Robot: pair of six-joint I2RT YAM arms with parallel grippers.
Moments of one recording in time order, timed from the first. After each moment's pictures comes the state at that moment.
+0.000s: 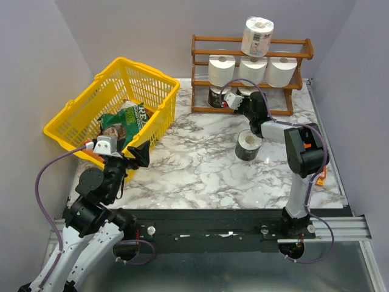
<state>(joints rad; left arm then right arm) -0.54 0.31 0.68 -0.29 -0.30 -0.21 0.27 1.99 1.18 0.50 -0.02 -1.07</state>
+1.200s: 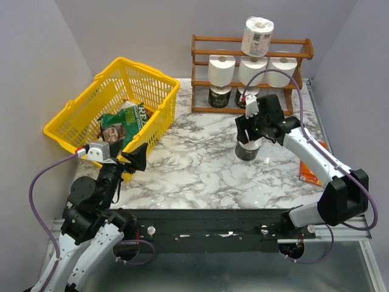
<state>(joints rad) -0.54 0.23 0.68 -0.29 -0.26 -0.22 0.37 1.42 1.18 -0.58 -0.17 -0.12</state>
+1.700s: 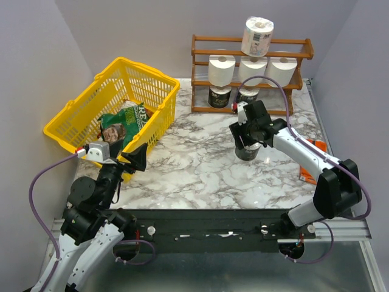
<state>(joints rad) -0.54 0.22 0.68 -0.29 -0.26 -0.22 0.46 1.49 1.15 -0.58 0.01 -0.07</state>
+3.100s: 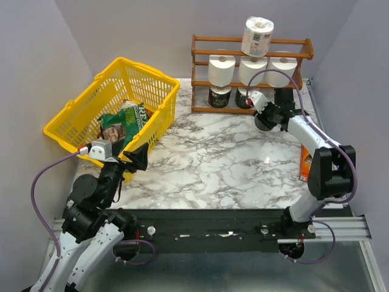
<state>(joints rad) -0.54 0.24 0.68 -0.29 -0.26 -0.22 0.12 1.65 1.21 -0.36 -0.13 -0.85</state>
